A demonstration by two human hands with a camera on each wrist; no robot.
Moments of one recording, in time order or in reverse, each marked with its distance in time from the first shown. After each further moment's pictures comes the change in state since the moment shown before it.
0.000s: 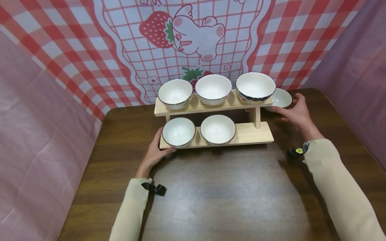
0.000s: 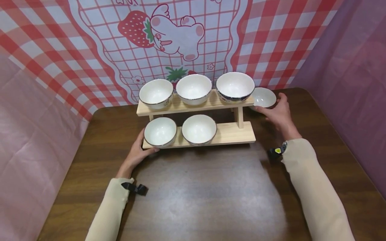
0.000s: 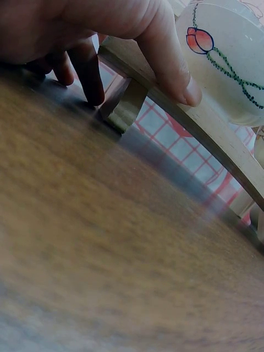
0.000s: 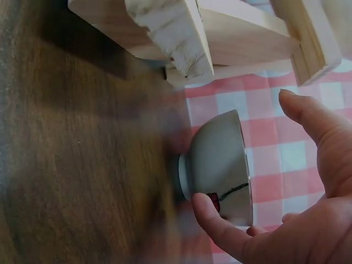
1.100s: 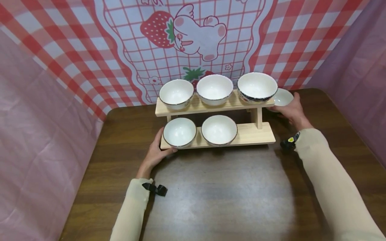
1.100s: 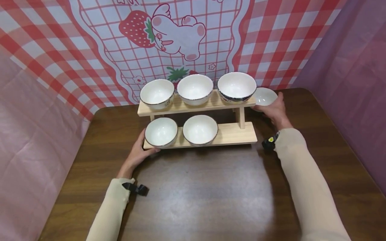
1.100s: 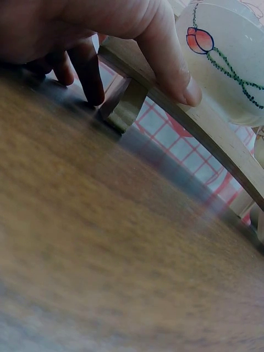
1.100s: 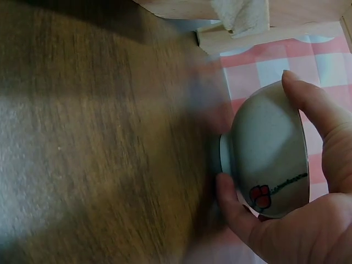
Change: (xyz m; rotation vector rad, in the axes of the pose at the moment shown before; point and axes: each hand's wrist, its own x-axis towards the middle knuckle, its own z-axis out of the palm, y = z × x) left_hand -0.001 0.001 -0.001 0.001 -0.003 0.004; right_hand 0.042 0.013 0.016 0.022 0.021 0.040
